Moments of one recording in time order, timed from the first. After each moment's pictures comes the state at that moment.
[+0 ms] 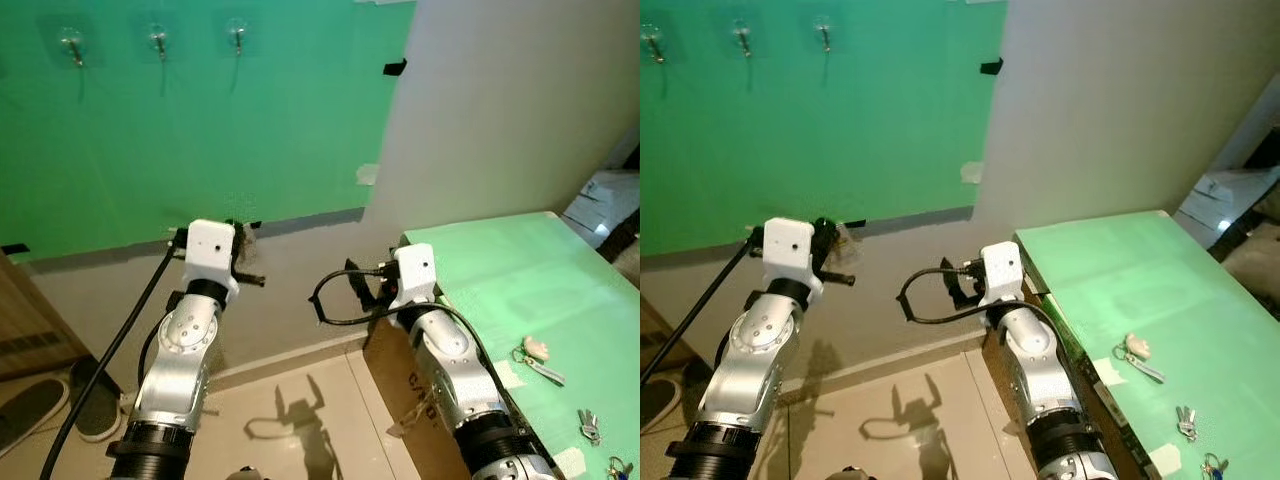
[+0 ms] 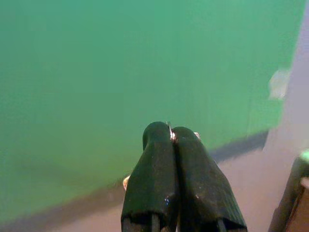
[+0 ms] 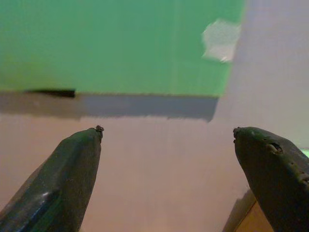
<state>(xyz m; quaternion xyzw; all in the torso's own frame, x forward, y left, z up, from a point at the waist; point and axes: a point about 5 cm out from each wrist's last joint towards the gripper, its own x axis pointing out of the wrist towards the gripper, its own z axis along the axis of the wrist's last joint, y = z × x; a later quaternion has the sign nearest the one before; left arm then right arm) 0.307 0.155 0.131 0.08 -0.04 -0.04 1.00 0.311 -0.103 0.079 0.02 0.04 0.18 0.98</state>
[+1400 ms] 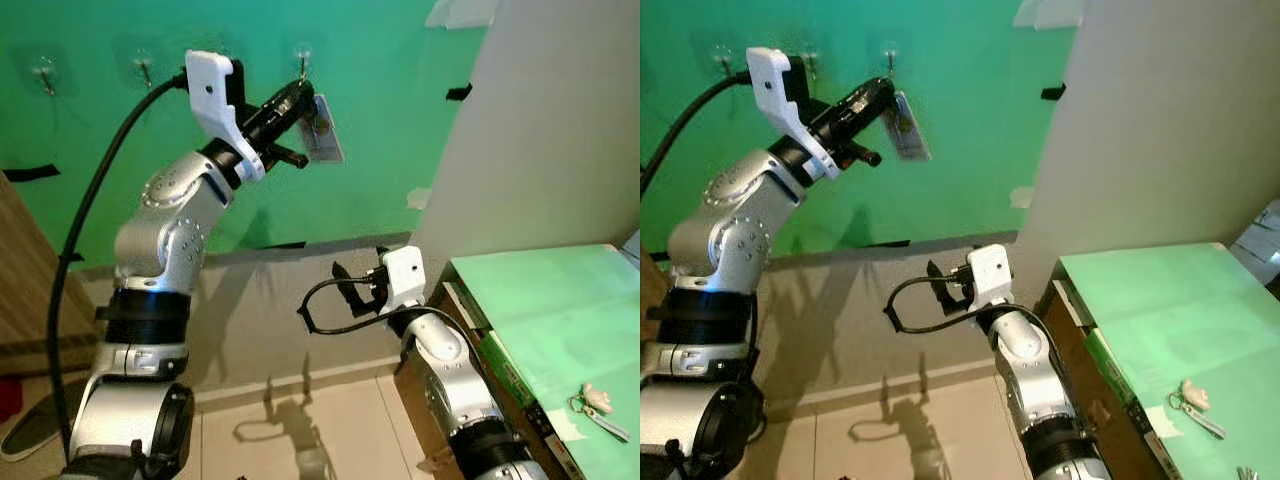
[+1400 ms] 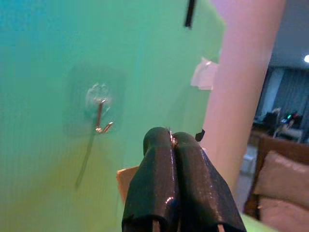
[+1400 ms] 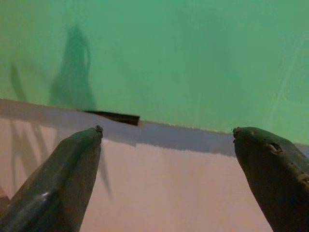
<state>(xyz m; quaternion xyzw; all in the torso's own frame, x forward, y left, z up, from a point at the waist) 0.357 0.126 0.270 -0.12 -0.13 -0.34 0.93 0.300 -0.091 0.074 0.01 0.03 0.22 0.97</state>
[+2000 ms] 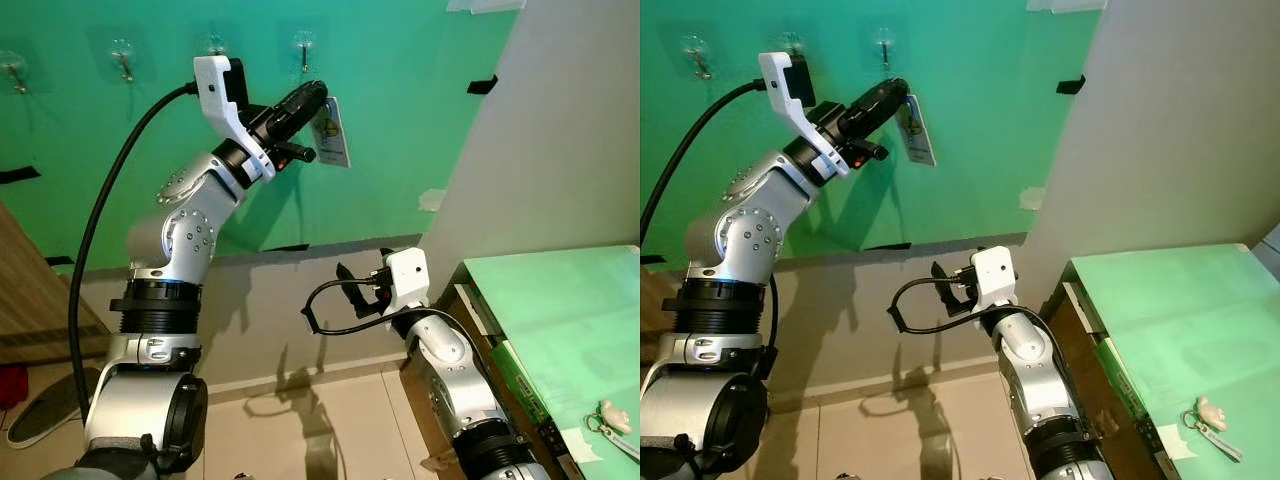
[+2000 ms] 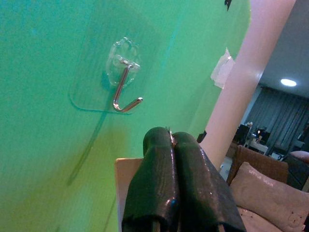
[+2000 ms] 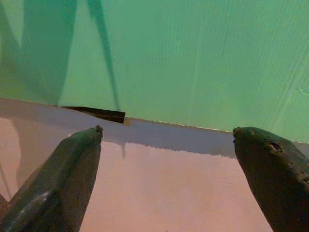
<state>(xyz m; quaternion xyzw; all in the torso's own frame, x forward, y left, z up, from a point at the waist) 0.360 0.113 0.267 -0.19 -0.11 -0.38 0.90 0.301 -0.094 0.075 0.00 0.03 0.22 0.98</state>
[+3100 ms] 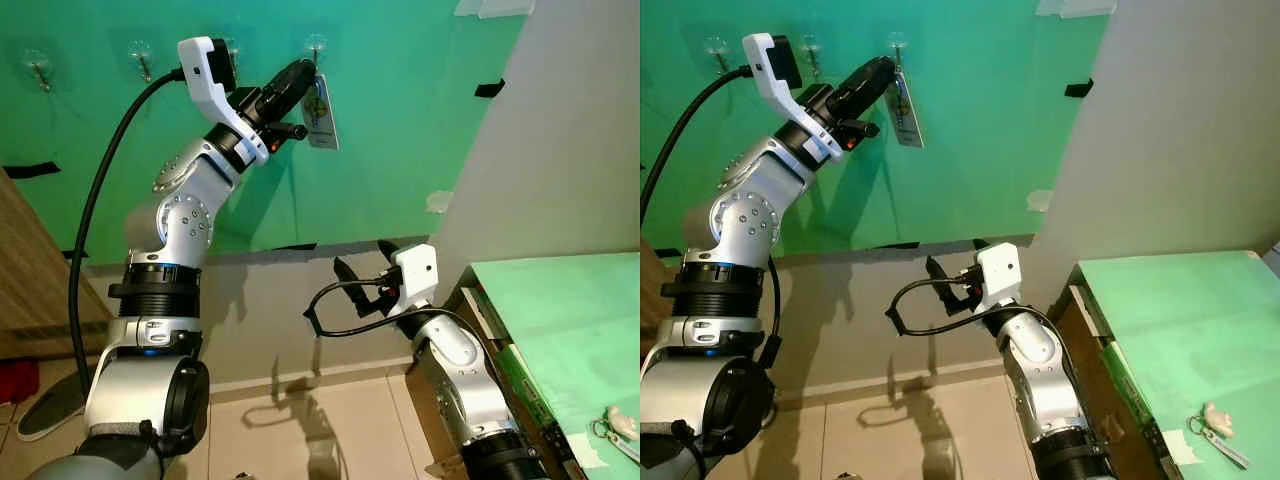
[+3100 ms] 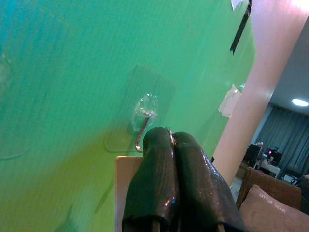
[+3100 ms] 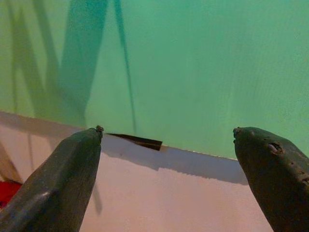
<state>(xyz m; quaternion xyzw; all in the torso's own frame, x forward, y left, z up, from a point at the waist) 0.369 0.121 0.279 -0.21 -0.13 -0.36 0.90 0.290 -0.096 0.091 0.03 -0.01 0.26 0.96</state>
